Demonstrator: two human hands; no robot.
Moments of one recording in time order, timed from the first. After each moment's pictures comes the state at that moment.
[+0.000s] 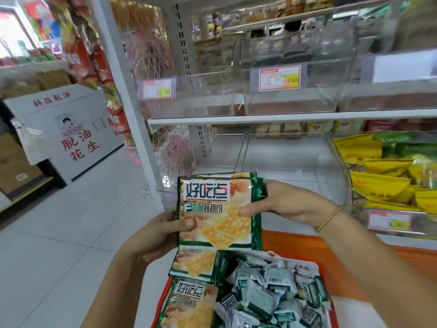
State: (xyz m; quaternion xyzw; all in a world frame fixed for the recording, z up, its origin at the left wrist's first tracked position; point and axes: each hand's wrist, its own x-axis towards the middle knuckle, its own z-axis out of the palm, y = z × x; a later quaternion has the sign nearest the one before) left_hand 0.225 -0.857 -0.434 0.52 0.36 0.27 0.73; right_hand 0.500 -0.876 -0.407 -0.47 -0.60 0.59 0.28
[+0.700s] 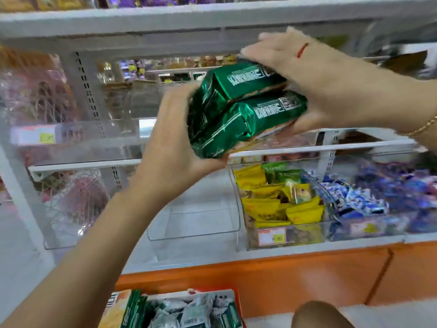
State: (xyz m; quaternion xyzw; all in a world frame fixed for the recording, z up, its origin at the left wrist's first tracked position) left_hand 0.456 -0.909 -0.264 0.84 0.11 0.53 0.05; right_hand 0.672 -1.011 -0.181 -0.50 -0.79 -0.34 0.10
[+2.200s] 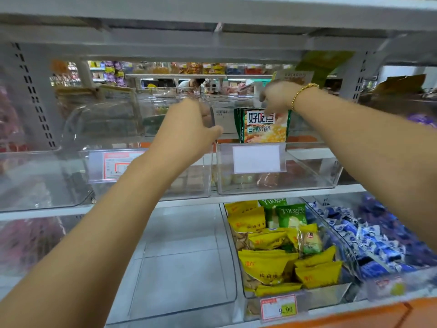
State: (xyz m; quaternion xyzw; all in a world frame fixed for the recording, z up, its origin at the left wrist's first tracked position) left_hand 0.566 -0.775 -0.217 0.84 0.32 0.41 0.13; right_hand 0.794 -0.776 -0.160 -0.82 -0.54 -0.17 -0.02
